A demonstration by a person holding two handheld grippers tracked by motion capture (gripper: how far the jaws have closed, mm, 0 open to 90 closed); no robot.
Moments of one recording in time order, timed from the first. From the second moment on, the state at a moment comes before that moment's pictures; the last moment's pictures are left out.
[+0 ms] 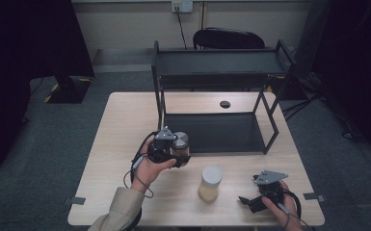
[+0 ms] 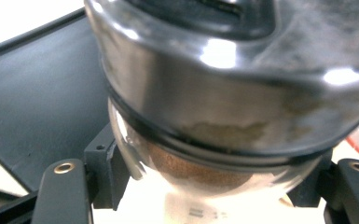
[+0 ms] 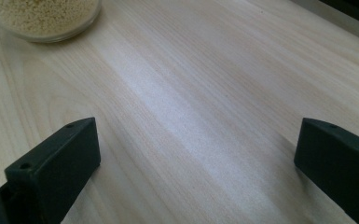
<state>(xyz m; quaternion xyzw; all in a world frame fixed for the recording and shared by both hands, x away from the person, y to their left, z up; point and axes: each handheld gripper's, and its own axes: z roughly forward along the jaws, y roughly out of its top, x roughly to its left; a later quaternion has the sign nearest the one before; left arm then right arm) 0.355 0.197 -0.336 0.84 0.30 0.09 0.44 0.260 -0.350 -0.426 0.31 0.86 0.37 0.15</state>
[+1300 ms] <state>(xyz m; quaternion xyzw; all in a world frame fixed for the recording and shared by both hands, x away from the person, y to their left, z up) 0.388 0.177 -0.254 0.83 0.28 0.10 0.46 0.261 -0.350 -0.427 0.31 0.86 0.37 0.15</state>
